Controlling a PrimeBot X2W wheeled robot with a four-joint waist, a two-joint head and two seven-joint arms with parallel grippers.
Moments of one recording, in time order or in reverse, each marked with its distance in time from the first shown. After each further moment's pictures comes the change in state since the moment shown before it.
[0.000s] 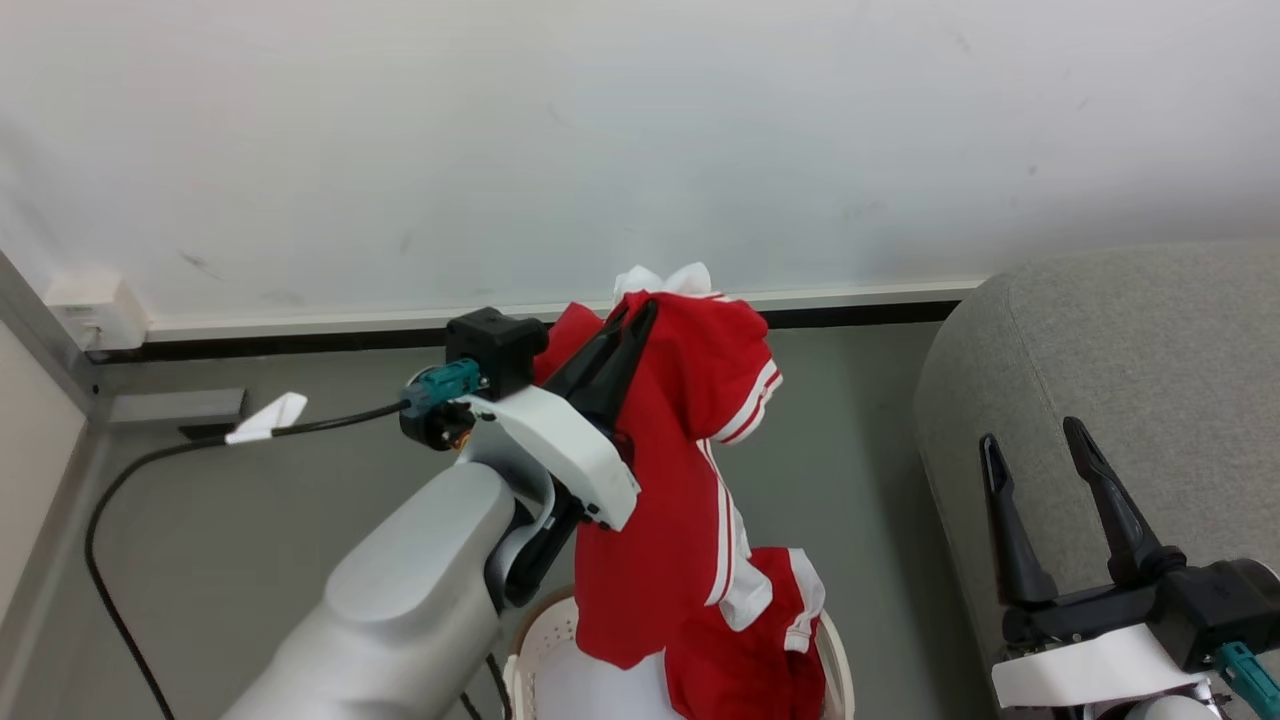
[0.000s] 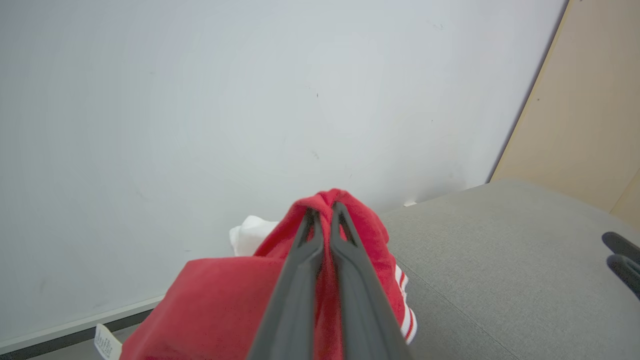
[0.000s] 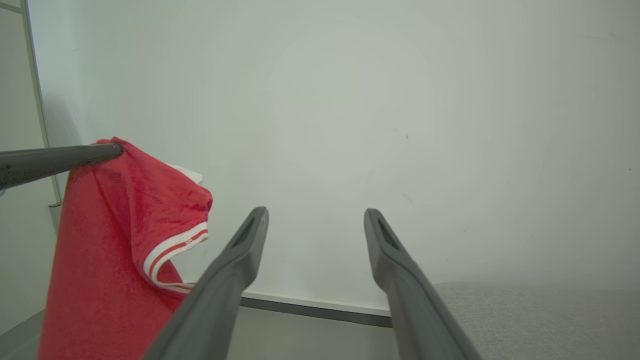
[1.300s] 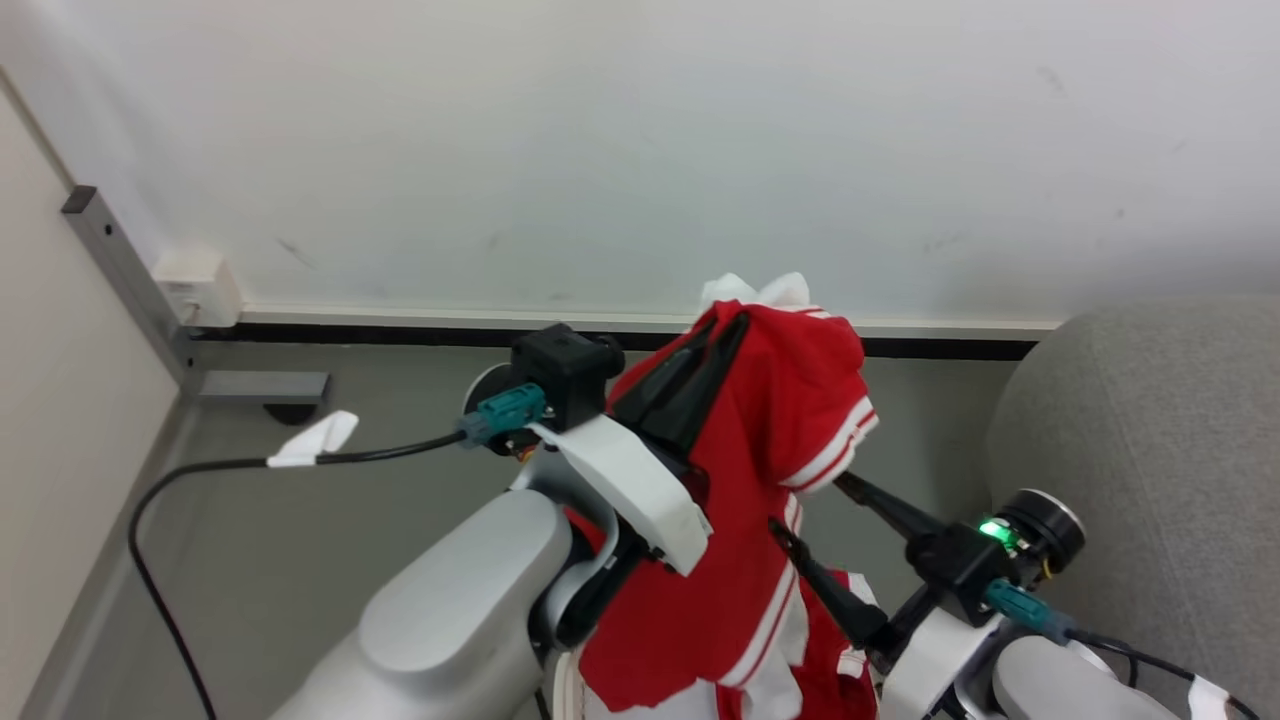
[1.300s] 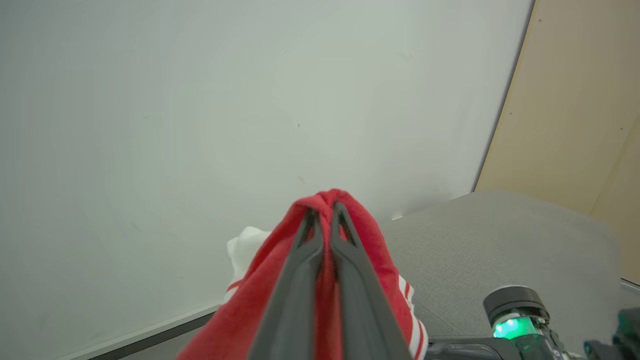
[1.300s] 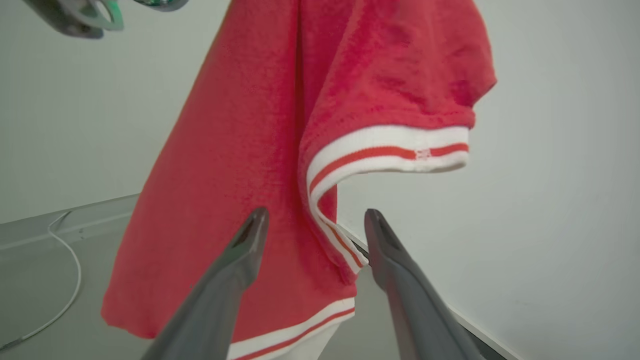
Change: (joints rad) left arm 0.052 0.020 -0.040 -0.293 0.029 0.072 0.062; right arm -0.357 -0.229 0.715 0.322 0.243 0.000 0.000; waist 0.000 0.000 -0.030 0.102
